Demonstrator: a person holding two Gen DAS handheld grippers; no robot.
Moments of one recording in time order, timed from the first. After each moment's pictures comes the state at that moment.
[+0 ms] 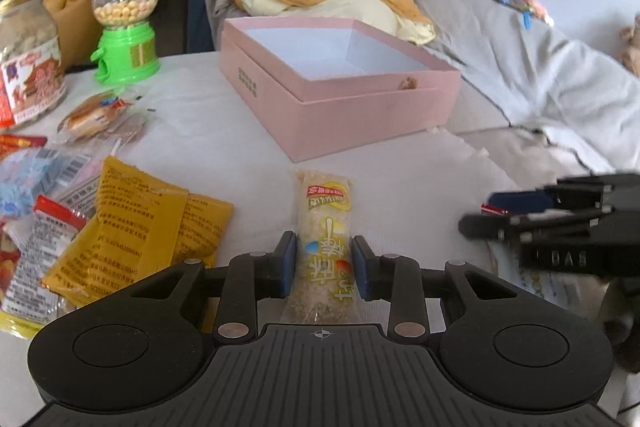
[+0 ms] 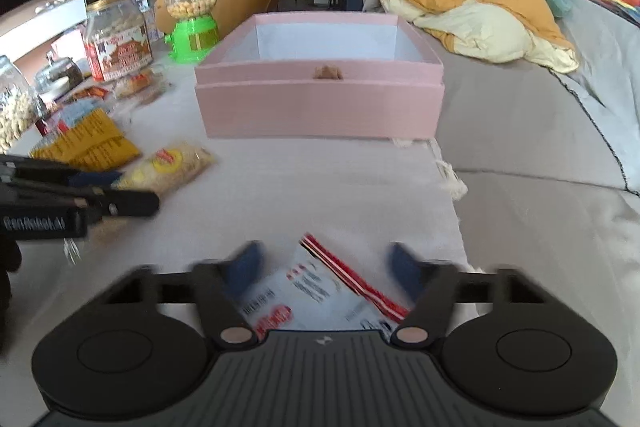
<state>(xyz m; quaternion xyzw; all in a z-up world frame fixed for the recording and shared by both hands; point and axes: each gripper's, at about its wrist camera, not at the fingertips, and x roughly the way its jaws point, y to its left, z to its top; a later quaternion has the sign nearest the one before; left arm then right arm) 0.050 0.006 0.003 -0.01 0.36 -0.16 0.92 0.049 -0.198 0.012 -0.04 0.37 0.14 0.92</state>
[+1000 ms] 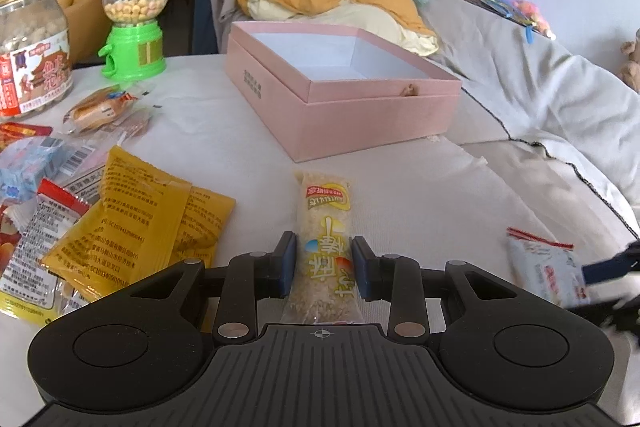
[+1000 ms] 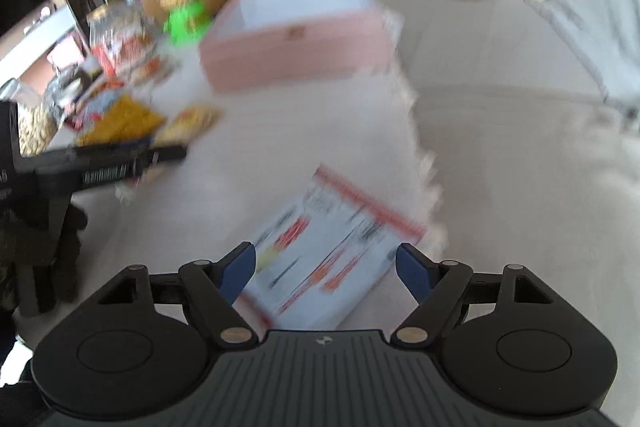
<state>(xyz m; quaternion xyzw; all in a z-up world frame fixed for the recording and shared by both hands) 0.044 0.013 -0.001 -0.04 0.34 -0.16 0.93 -0.010 -0.243 0.037 0.03 0.47 0.14 0.87</state>
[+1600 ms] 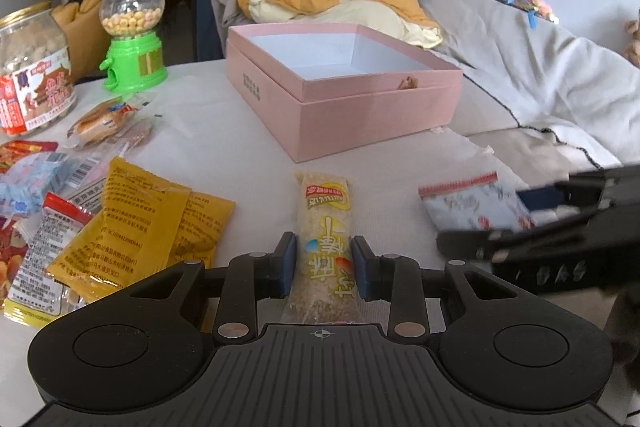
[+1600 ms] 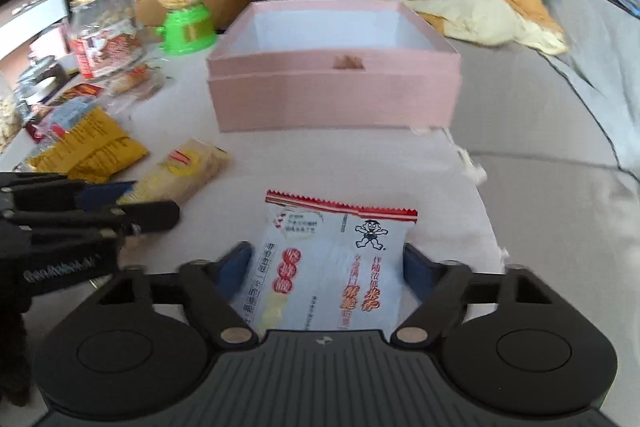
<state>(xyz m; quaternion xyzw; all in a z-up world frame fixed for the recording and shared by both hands) 0.042 0.000 0.001 0.00 0.34 -0.14 0.93 0.050 -0.168 0.015 -0.04 0.40 0.11 0.91</state>
